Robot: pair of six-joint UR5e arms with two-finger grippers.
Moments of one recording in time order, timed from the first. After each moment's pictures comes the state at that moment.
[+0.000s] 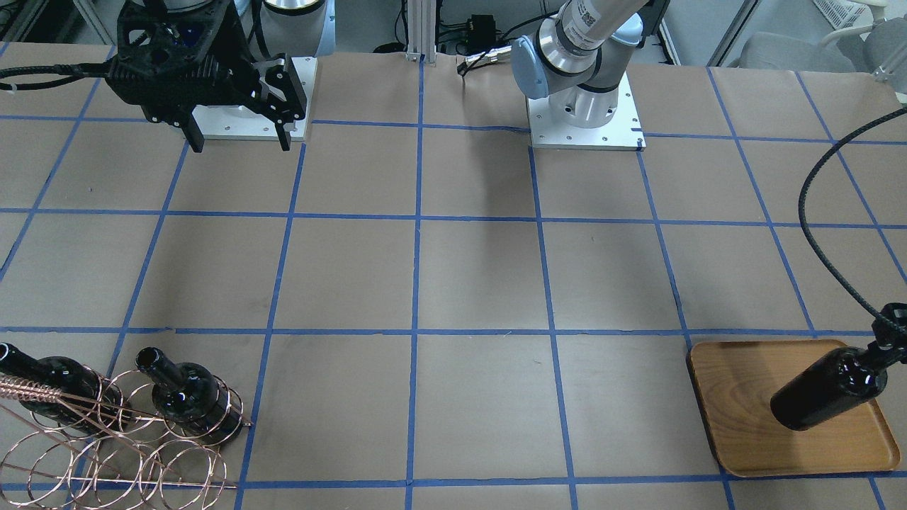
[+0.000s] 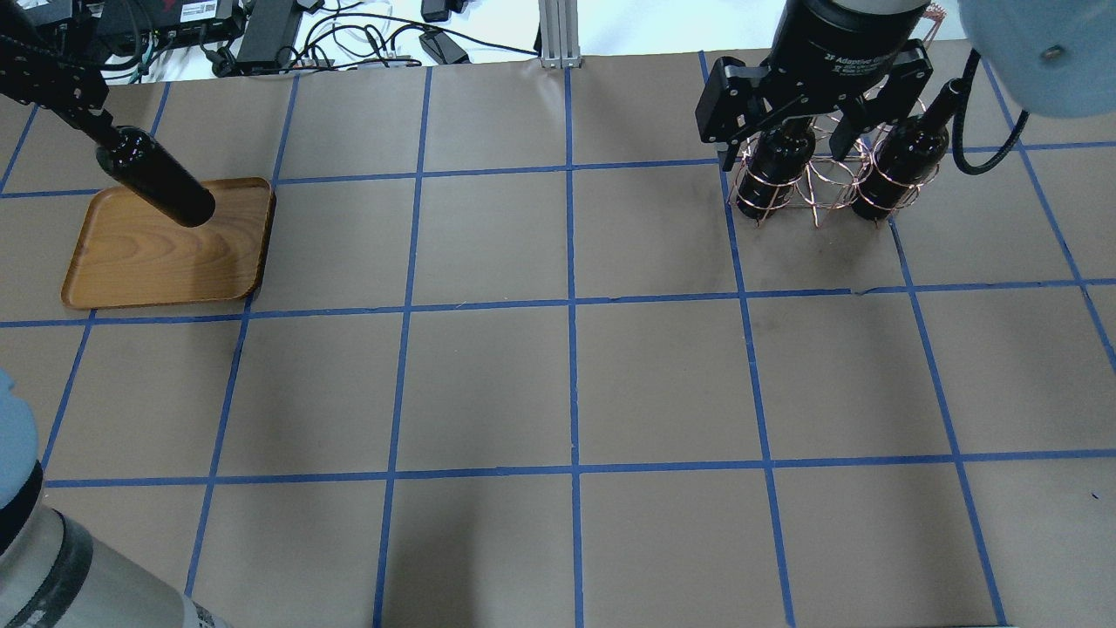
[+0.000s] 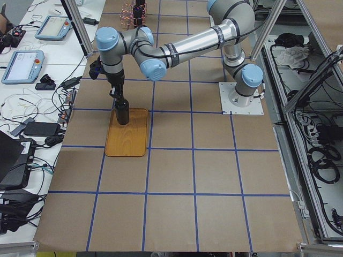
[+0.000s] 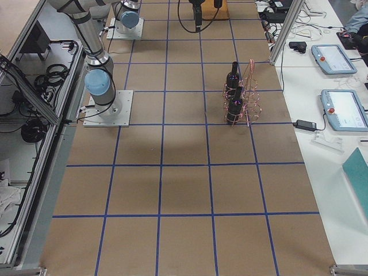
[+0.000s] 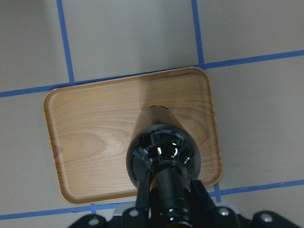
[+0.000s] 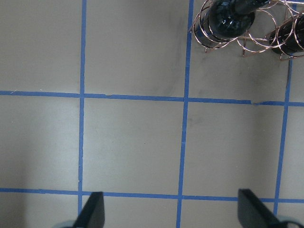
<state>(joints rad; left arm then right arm) -1.07 -2.03 -1.17 -1.44 1.56 0.62 1.68 -1.56 1.43 -1.50 -1.57 0.06</state>
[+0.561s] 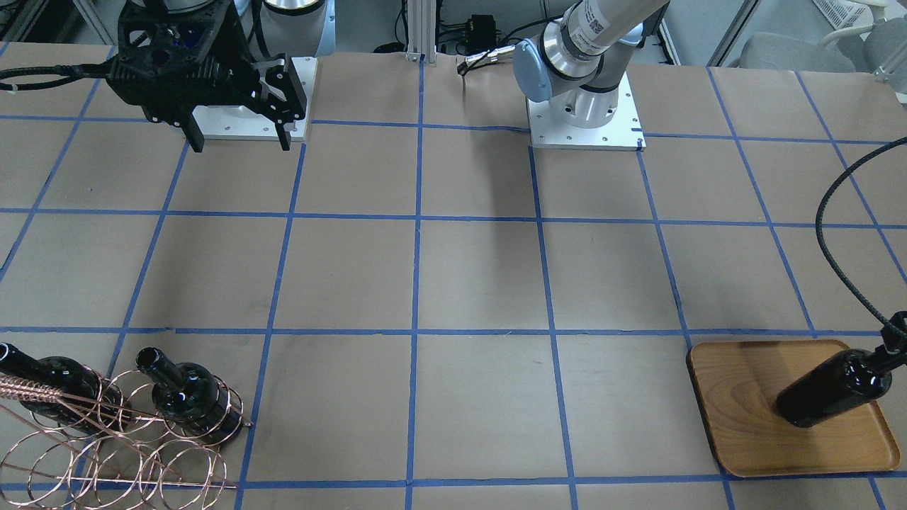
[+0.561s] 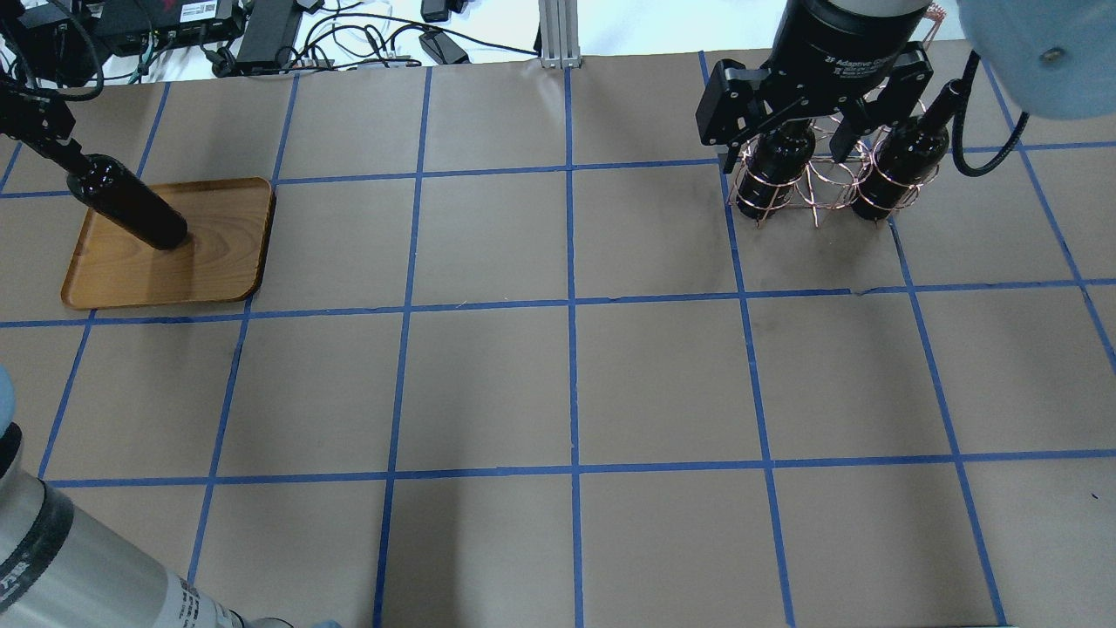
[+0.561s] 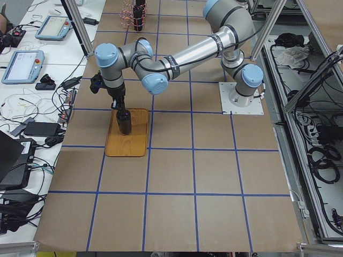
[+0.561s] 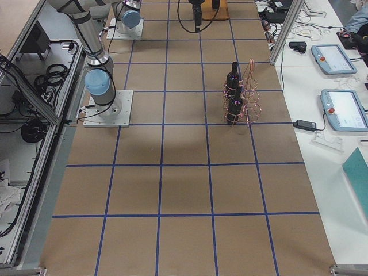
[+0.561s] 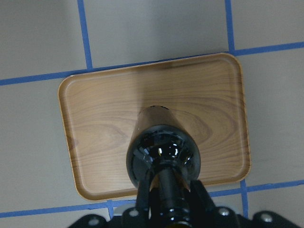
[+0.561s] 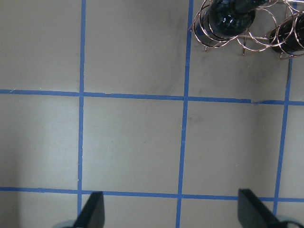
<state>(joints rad) -1.04 -2.07 -1.17 -1.43 1.55 0.64 1.68 -1.56 1.43 -1.49 -1.57 0.06</state>
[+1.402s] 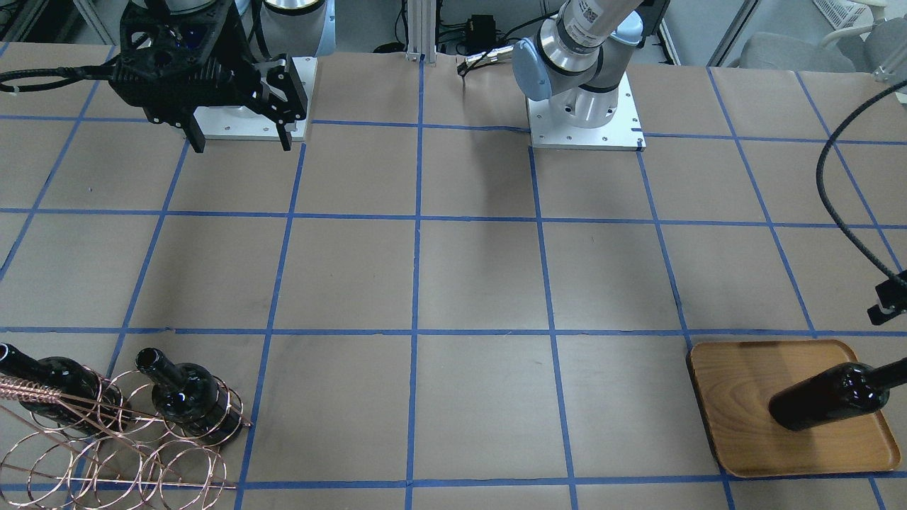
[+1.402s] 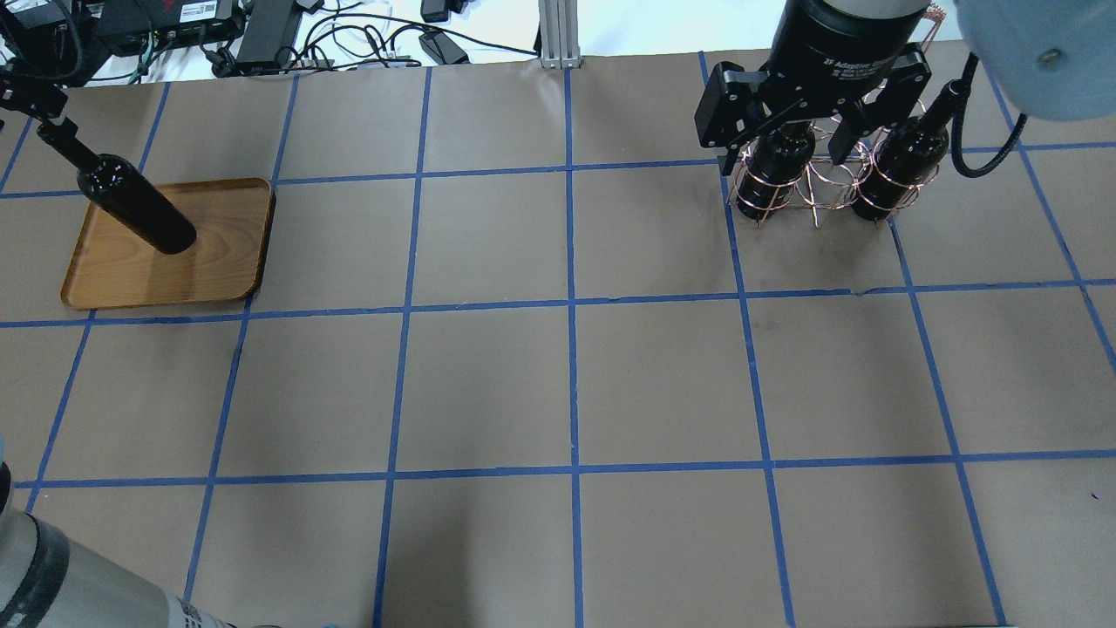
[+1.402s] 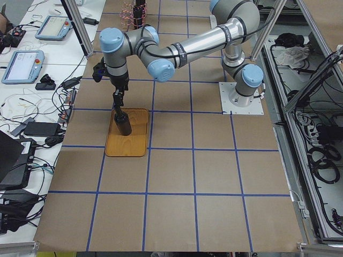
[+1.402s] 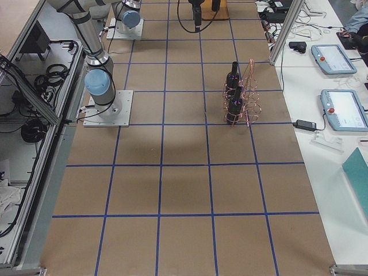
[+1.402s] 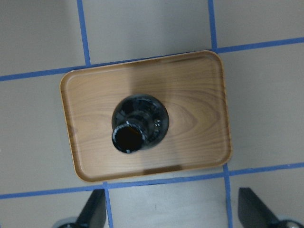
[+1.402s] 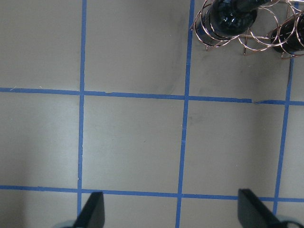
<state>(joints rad) -1.06 -1.94 -1.19 -1.53 1.56 0.61 1.69 -1.56 1.43 -1.49 -1.57 0.06</state>
